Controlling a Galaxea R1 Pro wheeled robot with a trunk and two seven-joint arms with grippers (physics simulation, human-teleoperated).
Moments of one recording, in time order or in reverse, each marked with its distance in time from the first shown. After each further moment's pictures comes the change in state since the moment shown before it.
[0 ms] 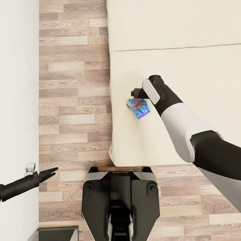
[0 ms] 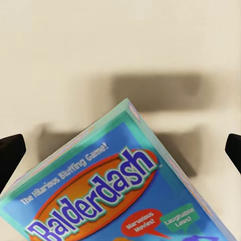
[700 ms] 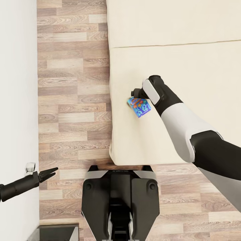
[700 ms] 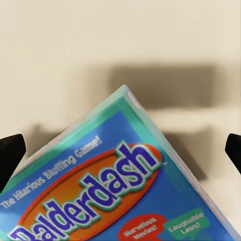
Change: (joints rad) left arm 0.000 0.000 0.000 0.000 0.000 0.000 0.000; right arm 0.000 0.000 0.001 0.002 0.000 0.000 0.000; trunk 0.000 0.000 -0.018
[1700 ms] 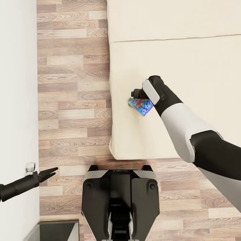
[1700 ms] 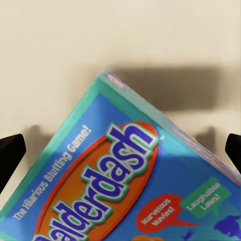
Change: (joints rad) left arm 0.000 0.000 0.000 0.000 0.003 0.000 -0.002; right arm 0.000 0.000 0.002 0.005 0.000 0.002 0.000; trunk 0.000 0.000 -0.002
